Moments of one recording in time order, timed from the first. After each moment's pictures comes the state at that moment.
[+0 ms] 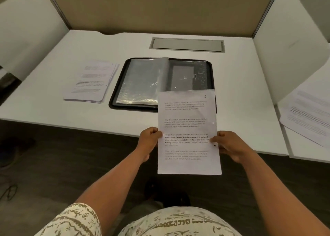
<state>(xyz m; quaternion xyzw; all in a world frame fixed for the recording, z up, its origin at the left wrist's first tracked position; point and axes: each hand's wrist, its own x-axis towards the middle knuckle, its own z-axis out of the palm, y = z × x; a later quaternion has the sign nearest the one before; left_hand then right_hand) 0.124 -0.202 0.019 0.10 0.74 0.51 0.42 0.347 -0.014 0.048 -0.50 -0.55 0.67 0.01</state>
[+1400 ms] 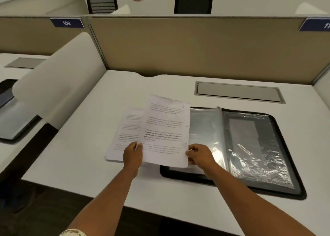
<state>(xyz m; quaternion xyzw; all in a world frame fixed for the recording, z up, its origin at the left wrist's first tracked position) -0.259 -0.226 0.020 0.04 0.83 0.51 0.20 -0.083 -0.048 0.022 -0.44 -0.63 0.64 0.06</state>
